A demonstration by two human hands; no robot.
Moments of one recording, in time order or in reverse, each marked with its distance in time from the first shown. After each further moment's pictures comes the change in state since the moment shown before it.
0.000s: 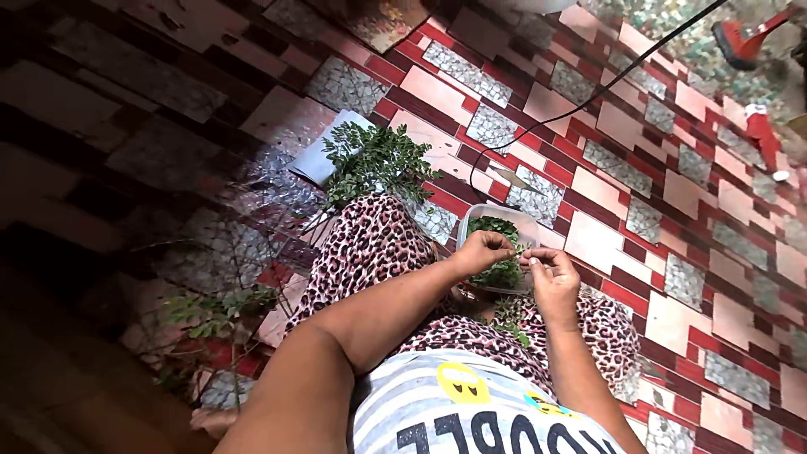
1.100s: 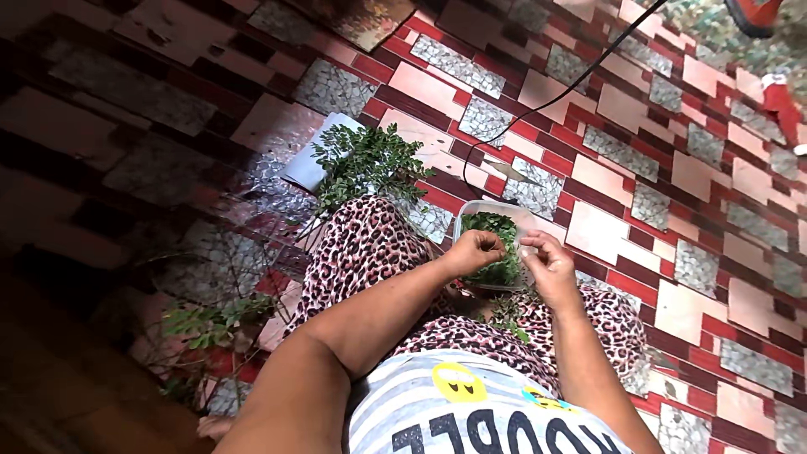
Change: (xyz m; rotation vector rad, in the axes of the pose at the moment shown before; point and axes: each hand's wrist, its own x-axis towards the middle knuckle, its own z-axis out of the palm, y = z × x) left_hand -0.005 0.006 -0.002 0.167 -0.053 0.000; right_hand 0.017 0.010 -0.017 -0.125 -0.179 0.125
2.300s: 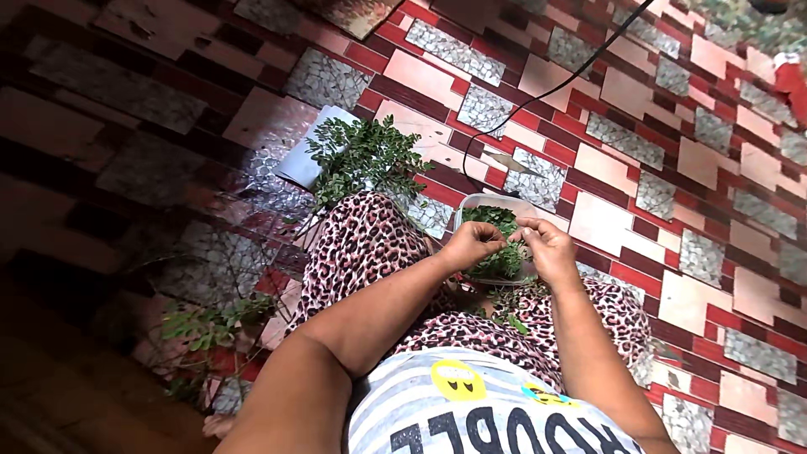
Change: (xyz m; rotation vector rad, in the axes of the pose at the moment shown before) left_hand 0.010 -0.013 -0.005 -0.007 0.052 0.055; right_hand 0.026 -0.010 0.004 0.000 -0.069 0.135
